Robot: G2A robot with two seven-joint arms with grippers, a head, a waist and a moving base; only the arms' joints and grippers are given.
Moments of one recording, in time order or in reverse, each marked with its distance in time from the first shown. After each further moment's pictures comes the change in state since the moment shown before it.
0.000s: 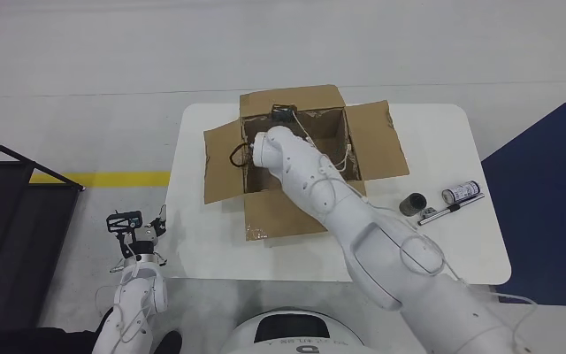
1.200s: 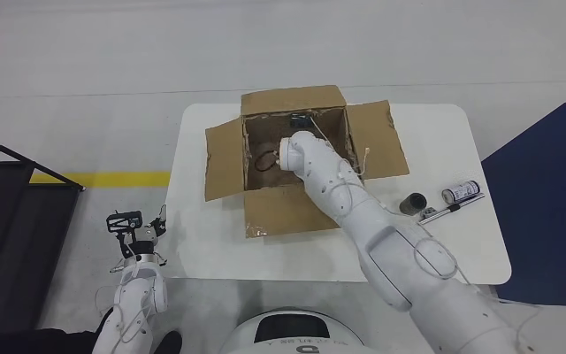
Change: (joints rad) left arm 0.000 0.000 0.000 0.000 0.000 0.000 0.000; right arm -0.062 0.084 0.085 -0.006 -0.196 -0.168 0.101
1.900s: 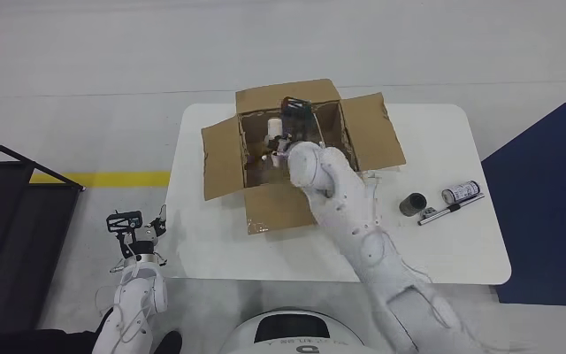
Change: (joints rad) left arm 0.000 0.000 0.000 0.000 0.000 0.000 0.000; right arm -0.511 0.123 0.311 -1.006 0.030 -0.195 -0.031
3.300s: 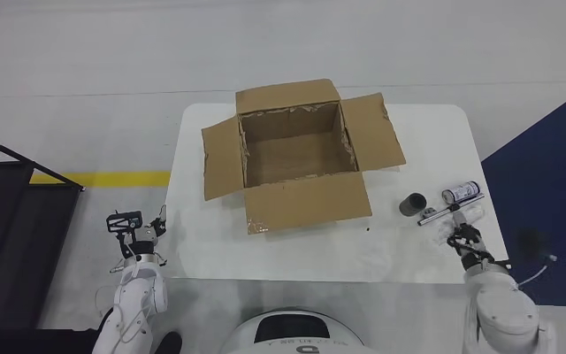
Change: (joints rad) left arm 0.000 0.000 0.000 0.000 0.000 0.000 0.000; right arm -0.973 0.068 0.893 -0.709 0.586 0.065 -0.322
